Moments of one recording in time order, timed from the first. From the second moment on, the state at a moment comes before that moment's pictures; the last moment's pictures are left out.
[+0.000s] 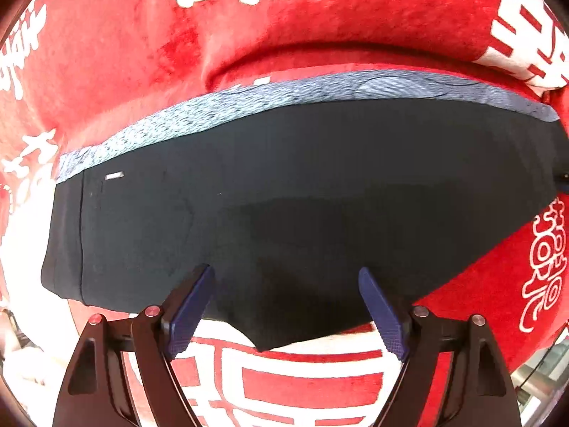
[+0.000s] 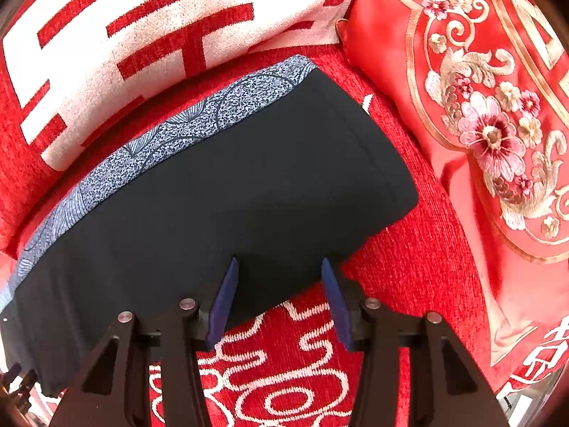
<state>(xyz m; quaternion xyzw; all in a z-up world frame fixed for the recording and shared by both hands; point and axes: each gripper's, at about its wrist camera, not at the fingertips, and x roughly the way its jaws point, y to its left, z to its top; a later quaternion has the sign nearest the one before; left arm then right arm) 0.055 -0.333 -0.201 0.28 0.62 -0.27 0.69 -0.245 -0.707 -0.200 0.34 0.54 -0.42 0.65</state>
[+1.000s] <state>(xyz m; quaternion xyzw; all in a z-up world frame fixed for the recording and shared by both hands) -0.005 -0.408 -0.188 0.30 0.61 -0.29 0.67 -0.222 -0.633 -0.150 0.30 0.54 -0.35 0.70</state>
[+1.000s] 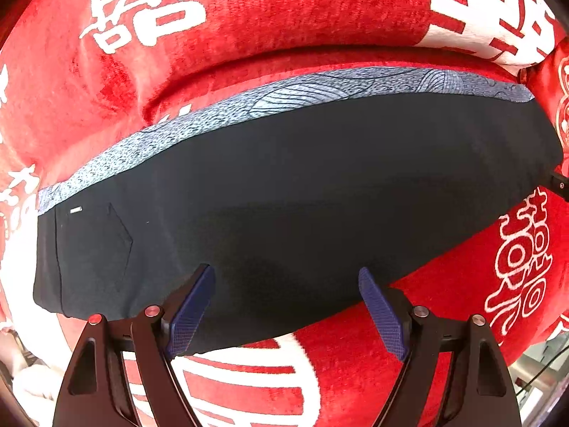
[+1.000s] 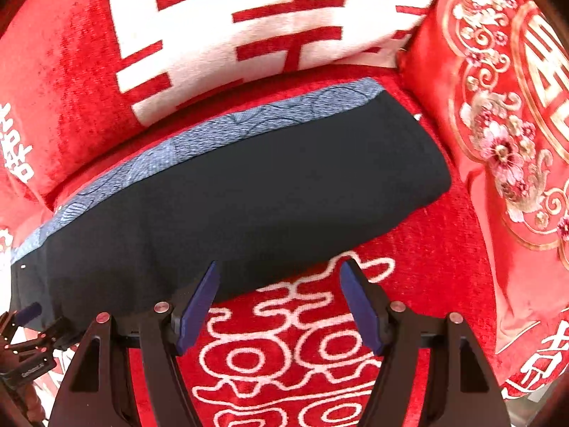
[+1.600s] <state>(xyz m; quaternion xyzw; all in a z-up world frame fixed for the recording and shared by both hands) -0.009 -0.439 -0.197 0.32 0.60 -0.30 0.68 -0.201 -0.643 -0.158 0.29 0.55 -0.32 0.72</state>
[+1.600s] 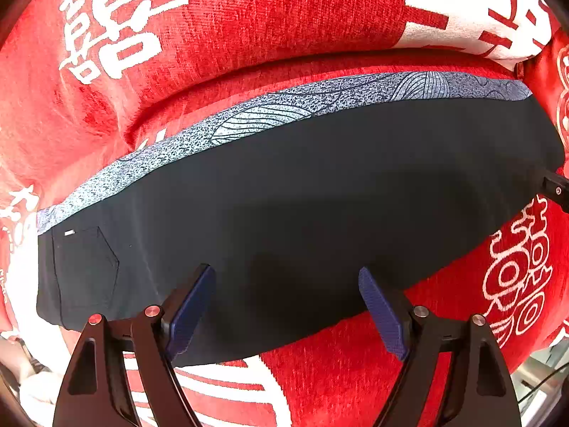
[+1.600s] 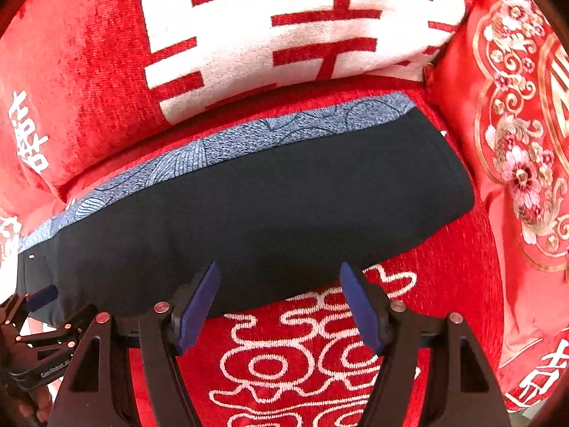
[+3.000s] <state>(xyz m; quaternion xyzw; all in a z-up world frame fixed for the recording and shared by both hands) 0.019 -0.503 -0.233 0.30 0.61 -0.28 0.68 -0.293 -0.708 -0.197 0.52 0.43 -0.31 0.68</state>
